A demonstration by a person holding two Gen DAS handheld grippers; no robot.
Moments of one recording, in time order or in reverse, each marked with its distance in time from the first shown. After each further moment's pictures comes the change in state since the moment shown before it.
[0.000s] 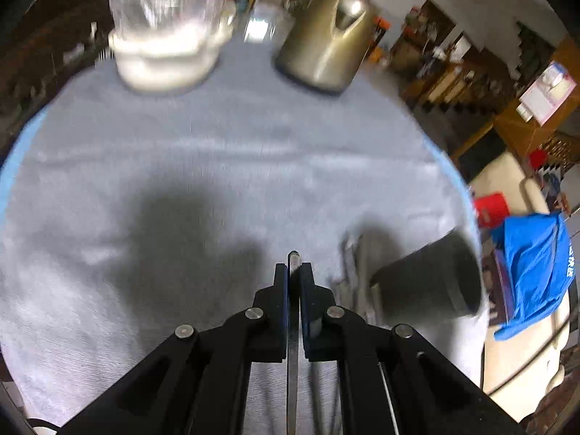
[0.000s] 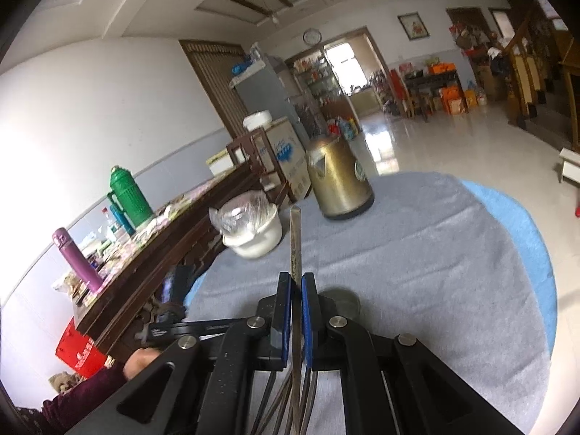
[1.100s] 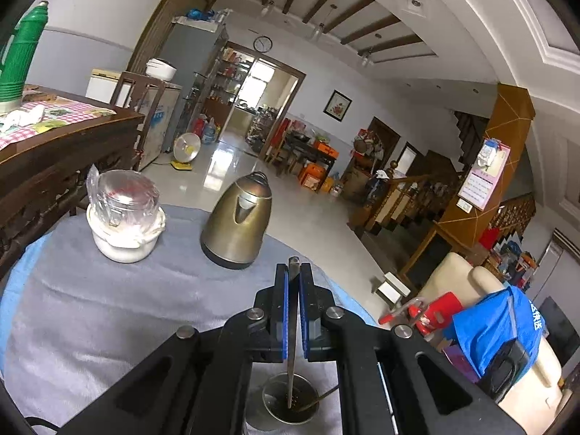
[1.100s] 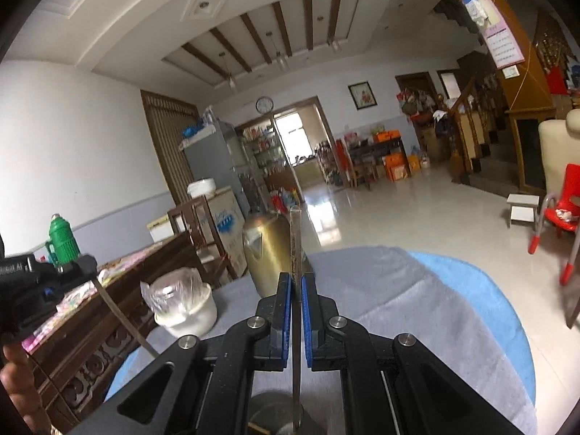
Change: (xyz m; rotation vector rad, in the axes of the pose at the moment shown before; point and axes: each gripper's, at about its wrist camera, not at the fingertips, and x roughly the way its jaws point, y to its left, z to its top) left arm -0.139 -0.096 0.041 0.019 -0.551 -0.152; right arm 0.044 -0.009 0.027 -0.003 -0.253 -0.247
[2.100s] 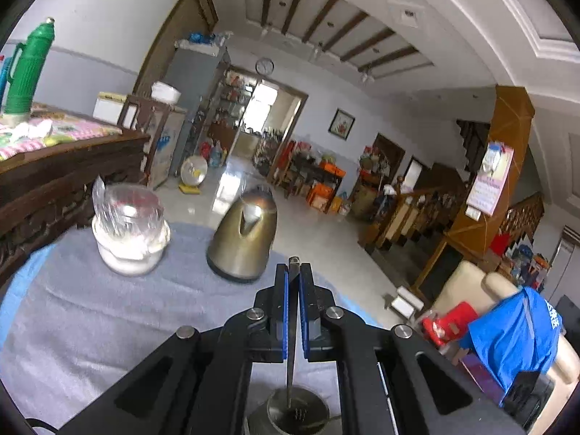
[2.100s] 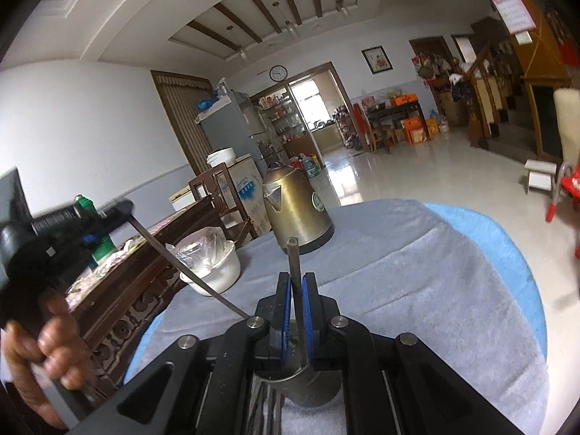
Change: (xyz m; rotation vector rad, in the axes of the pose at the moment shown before) left arm 0.003 -0.012 -0.030 0.039 -0.076 0.029; right arm -0.035 -0.019 -0.035 0.052 0.133 0.100
